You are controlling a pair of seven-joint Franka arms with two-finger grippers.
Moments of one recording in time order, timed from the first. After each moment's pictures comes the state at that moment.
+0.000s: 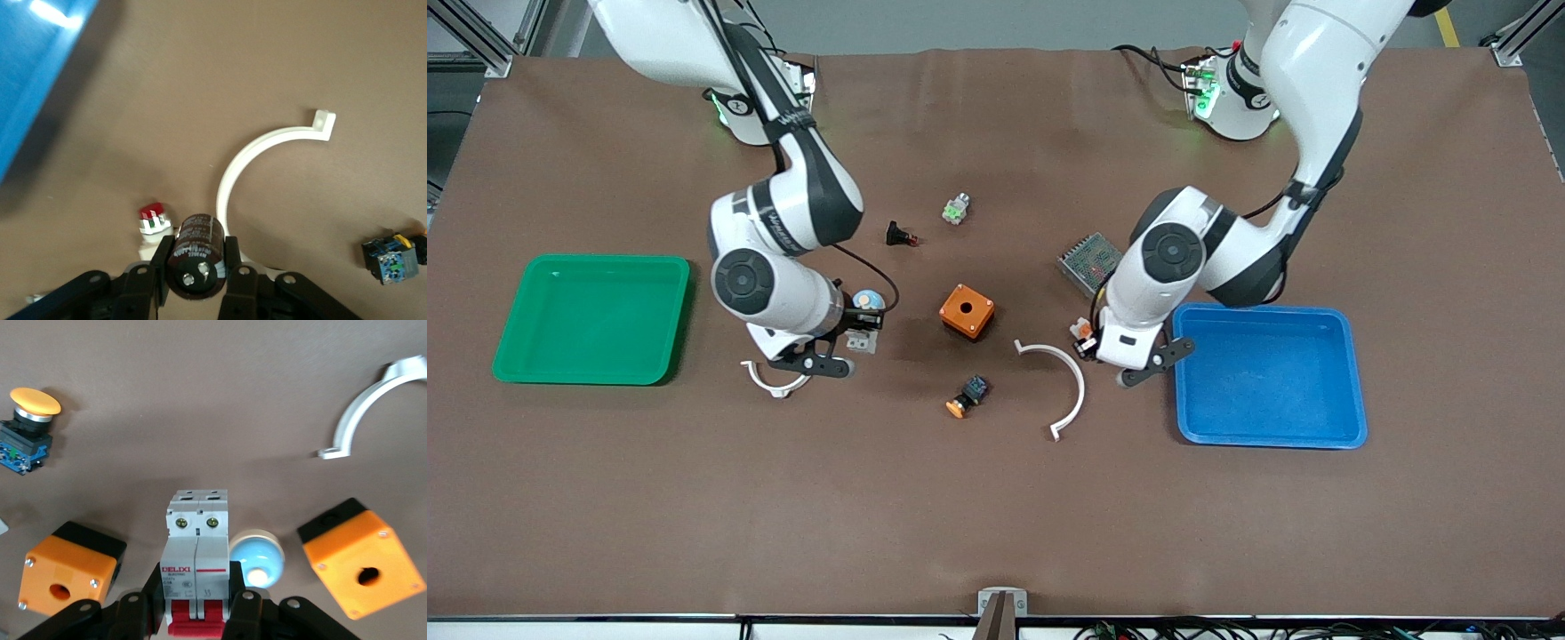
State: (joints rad) left arm -0.21 0.58 -0.40 -1.72 0.21 2.32 -1.21; right arm 0.52 0.46 -0.08 -1.77 0.24 2.07 0.49
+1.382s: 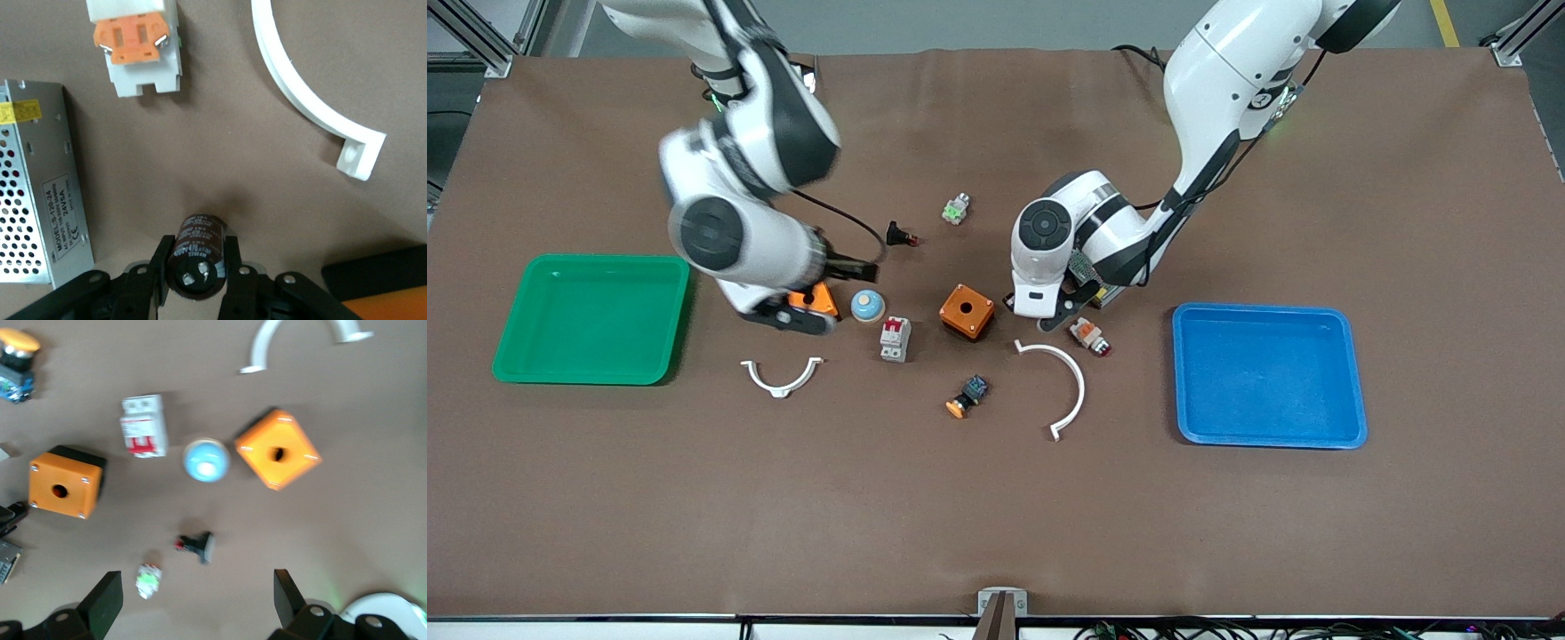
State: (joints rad) left arm -0.43 0.69 -0.40 -1.77 0.22 2.32 -1.59; right arm 0.49 0.20 -0.13 -1.72 0.20 1.62 0.57
